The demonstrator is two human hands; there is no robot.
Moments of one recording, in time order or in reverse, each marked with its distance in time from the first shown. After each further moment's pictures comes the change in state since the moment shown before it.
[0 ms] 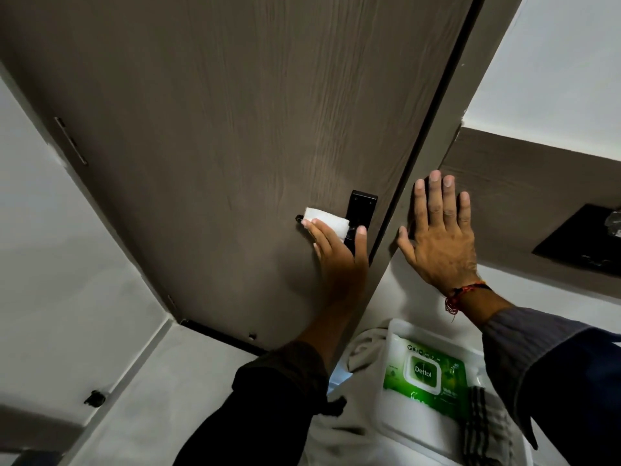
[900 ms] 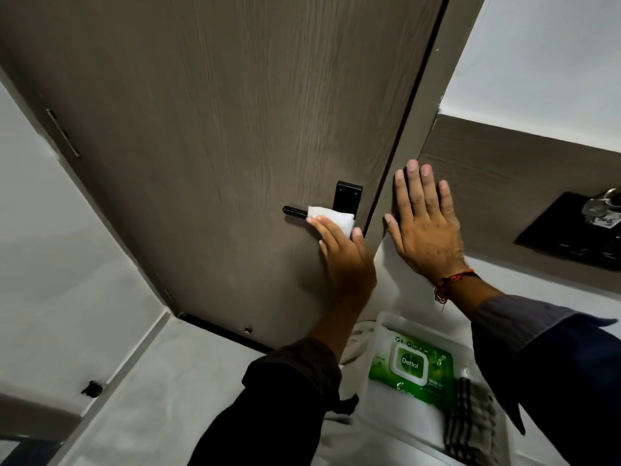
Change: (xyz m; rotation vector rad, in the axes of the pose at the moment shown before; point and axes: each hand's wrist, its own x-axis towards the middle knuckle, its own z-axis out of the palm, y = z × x) left_hand -0.026 0.008 0.040 0.103 0.097 0.036; right_hand -0.001 0.012 0.005 0.010 0.066 -0.073
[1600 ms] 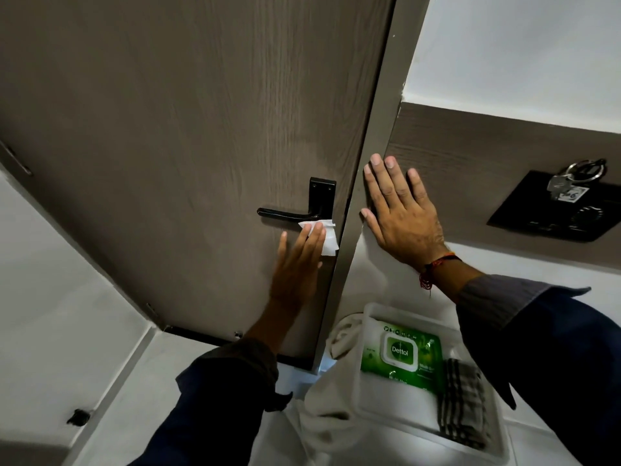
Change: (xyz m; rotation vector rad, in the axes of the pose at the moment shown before) left_hand 0.031 -0.092 -0.054 0.714 -0.265 0.841; right_hand 0.000 0.007 0.000 -0.021 0.045 -0.068
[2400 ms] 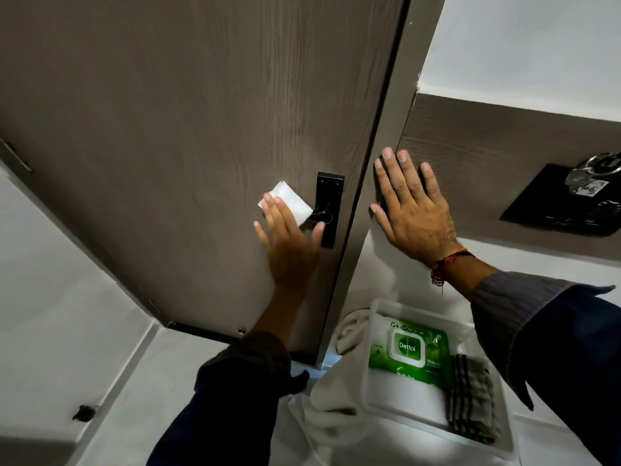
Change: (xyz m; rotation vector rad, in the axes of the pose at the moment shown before) left_hand 0.032 -0.010 -0.007 -0.126 0.108 -0.589; right_hand -0.002 -0.002 0.003 -0.028 0.030 -0.002
